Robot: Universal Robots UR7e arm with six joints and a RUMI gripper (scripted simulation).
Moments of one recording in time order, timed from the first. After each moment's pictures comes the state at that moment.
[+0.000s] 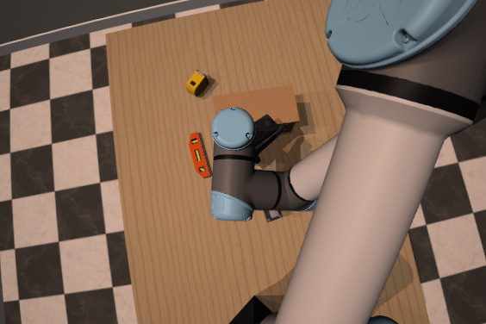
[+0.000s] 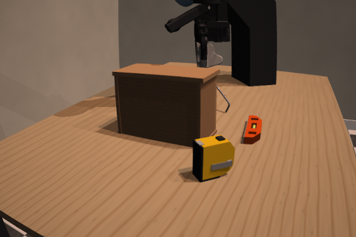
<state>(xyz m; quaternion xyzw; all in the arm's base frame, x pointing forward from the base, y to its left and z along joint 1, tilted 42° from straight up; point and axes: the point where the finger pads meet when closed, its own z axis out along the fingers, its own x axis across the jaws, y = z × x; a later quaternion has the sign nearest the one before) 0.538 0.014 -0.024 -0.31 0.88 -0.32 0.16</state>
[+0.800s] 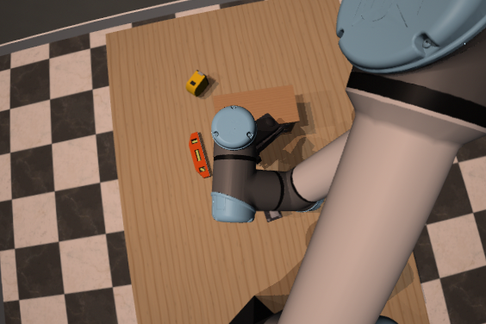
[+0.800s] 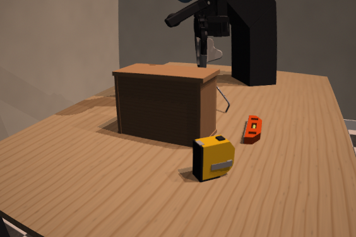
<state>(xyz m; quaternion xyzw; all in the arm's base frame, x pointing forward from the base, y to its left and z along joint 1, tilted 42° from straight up) 0.529 0.019 -0.014 -0.31 0.88 -0.32 0.16</state>
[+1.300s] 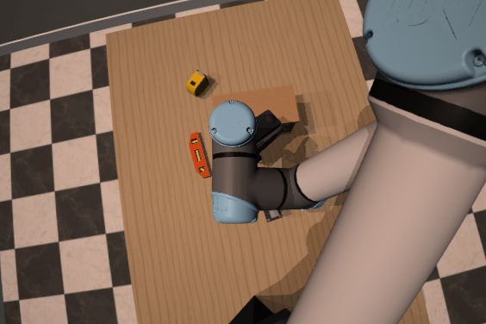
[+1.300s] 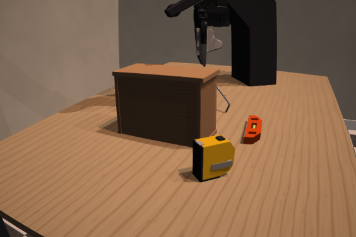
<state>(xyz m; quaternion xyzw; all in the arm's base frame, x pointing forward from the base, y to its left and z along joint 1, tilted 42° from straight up) 0.517 0.031 0.006 -0.31 0.88 -0.32 0.16</state>
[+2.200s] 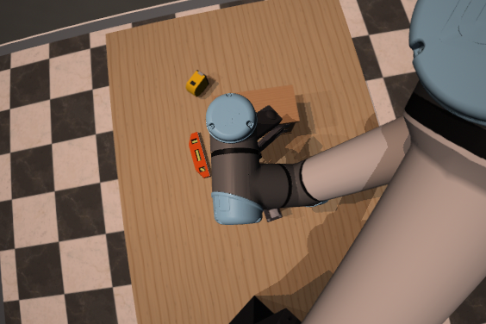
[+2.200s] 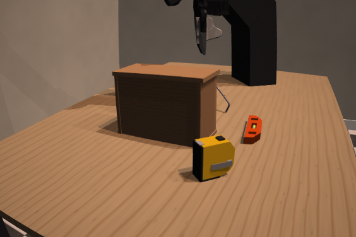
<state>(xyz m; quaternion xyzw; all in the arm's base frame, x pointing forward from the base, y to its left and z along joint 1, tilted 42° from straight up) 0.501 0.045 0.029 -0.31 0.88 -0.32 0.16</state>
